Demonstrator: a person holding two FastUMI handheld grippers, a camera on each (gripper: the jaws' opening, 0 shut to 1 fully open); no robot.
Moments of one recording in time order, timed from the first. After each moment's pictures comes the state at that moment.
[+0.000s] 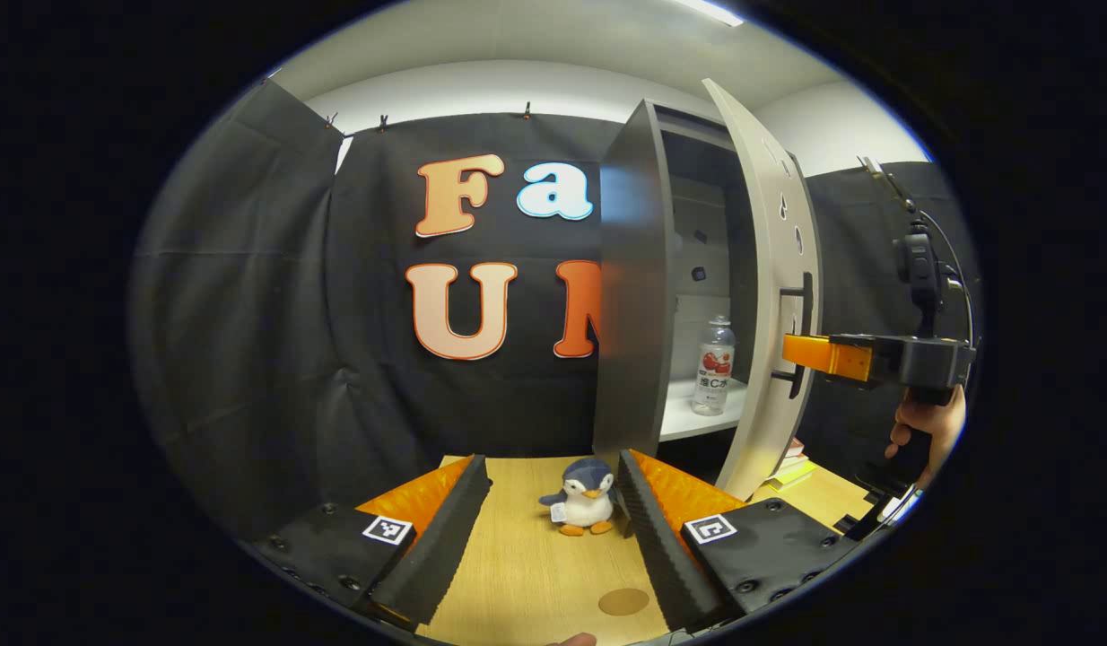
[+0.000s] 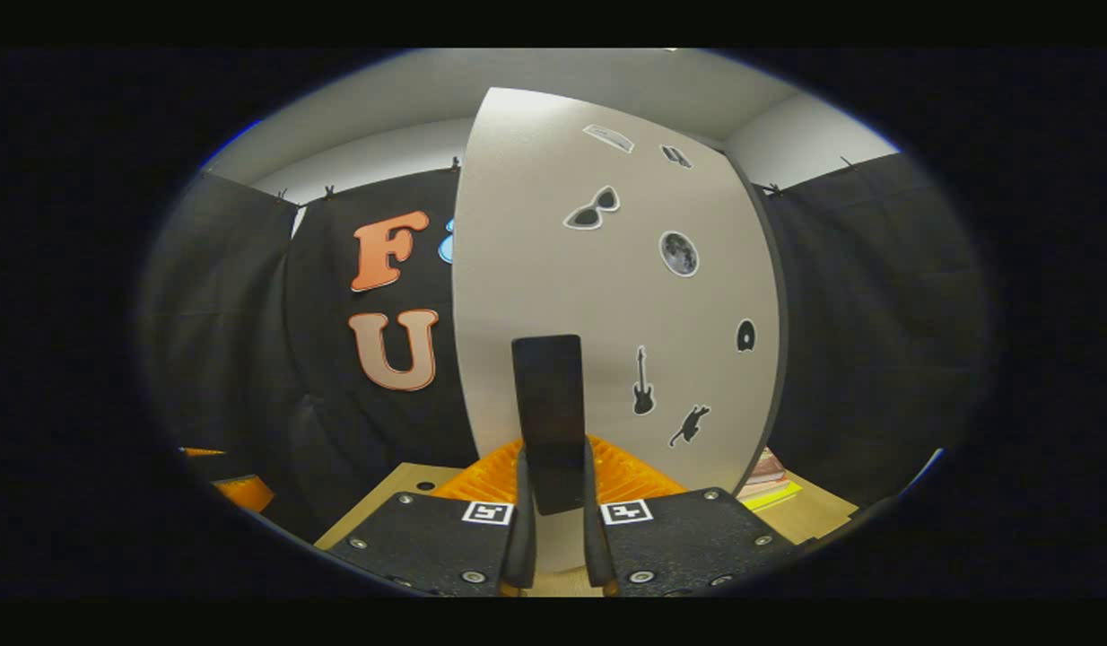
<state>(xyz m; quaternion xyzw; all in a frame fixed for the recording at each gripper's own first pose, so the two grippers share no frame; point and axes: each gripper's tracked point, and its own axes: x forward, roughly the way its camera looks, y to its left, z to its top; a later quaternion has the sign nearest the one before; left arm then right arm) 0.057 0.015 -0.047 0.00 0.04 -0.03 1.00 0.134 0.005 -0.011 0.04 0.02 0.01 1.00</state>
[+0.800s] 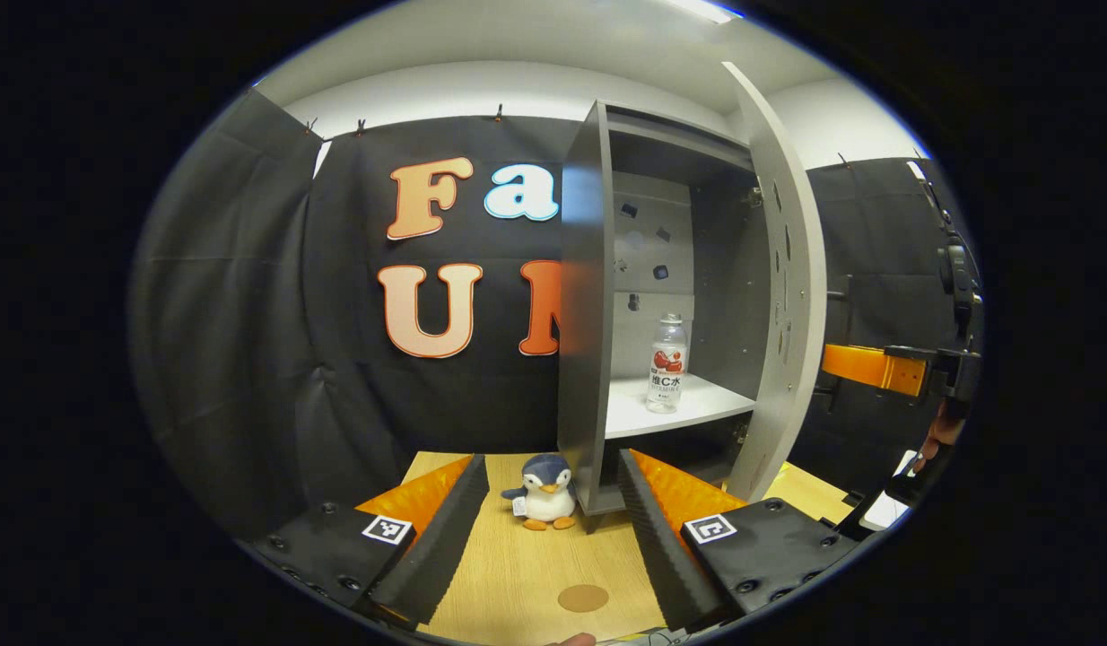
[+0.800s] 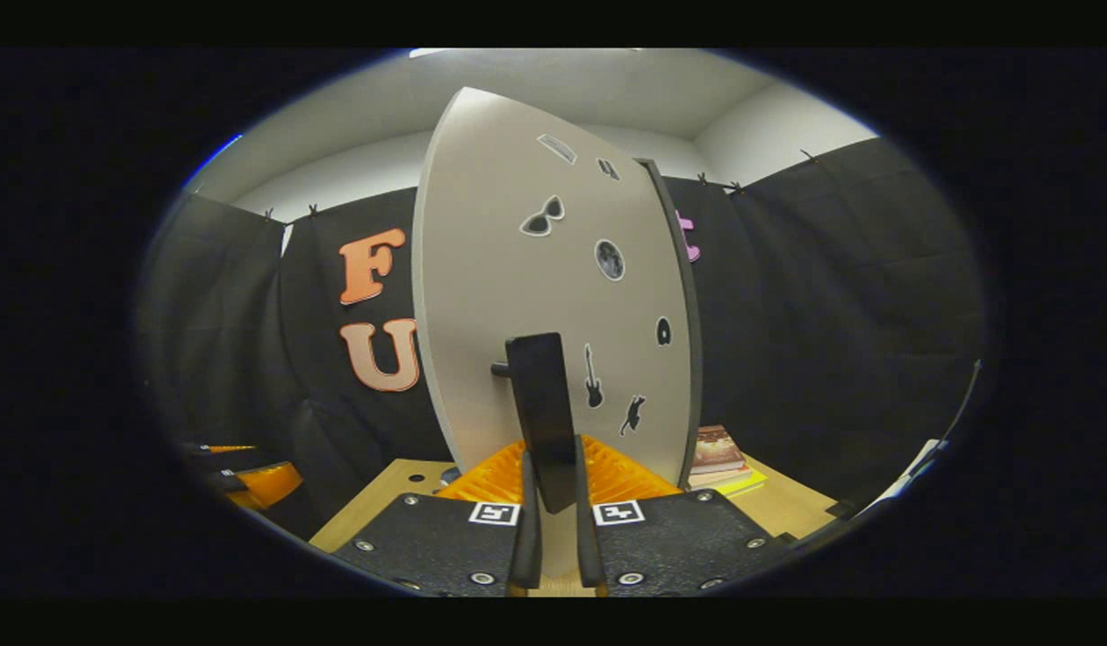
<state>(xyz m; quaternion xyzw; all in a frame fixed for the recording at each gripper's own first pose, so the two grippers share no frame) 0.034 -0.049 -0.048 0.01 0.05 -0.06 1.00 0.045 -0.075 -0.012 0.05 0.02 -0.01 1.00</state>
